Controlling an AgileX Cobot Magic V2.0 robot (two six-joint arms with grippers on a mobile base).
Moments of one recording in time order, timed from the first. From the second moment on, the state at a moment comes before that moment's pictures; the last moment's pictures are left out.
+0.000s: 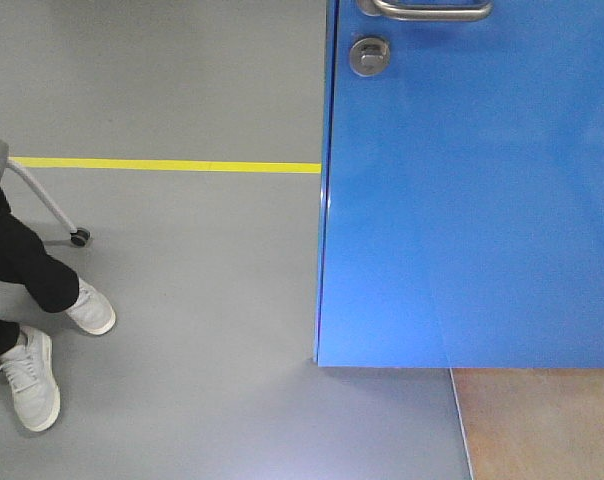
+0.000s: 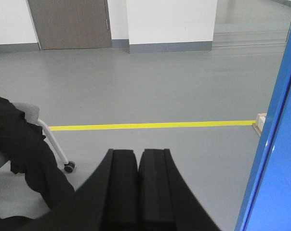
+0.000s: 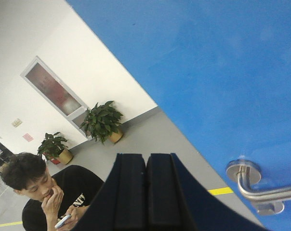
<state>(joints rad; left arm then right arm) 0.00 -0.01 0.03 0.07 0.28 -0.02 0.06 1.29 -1.57 0.79 0.55 -0.04</state>
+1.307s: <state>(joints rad) 0.00 -0.01 0.03 0.07 0.28 -0.02 0.10 0.75 -0.94 0.21 0.35 -0.04</state>
